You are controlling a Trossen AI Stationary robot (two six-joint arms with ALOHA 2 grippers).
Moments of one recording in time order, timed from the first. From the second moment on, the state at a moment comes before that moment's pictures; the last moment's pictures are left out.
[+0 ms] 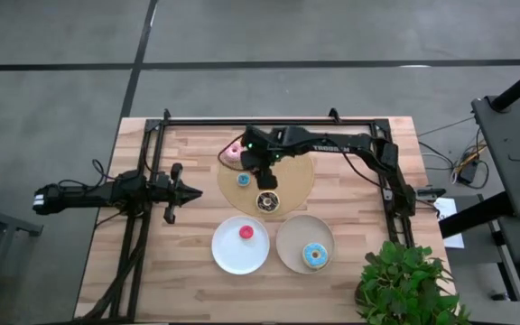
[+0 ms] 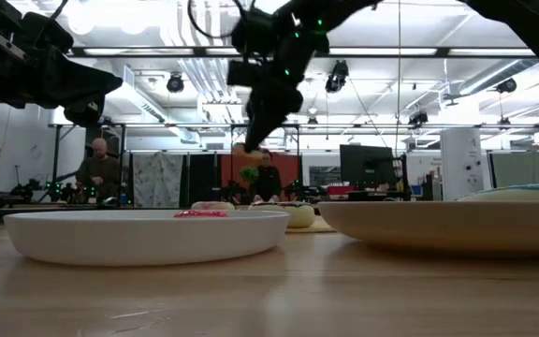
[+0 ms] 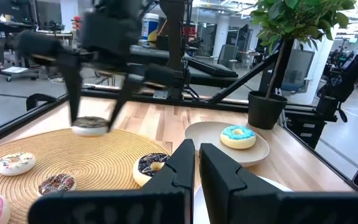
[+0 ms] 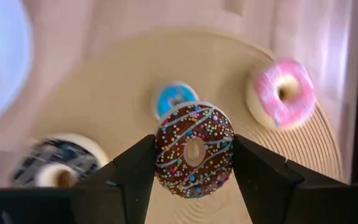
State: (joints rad) left arm 0.06 0.15 0.01 0.11 0.08 -0.11; right arm -0.22 2.11 1.86 -0.81 -0.05 -0.42
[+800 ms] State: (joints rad) left arm 0.06 0.15 0.01 0.11 0.08 -0.11; right arm 0.06 2.11 1.88 -0.81 -0.05 -0.29
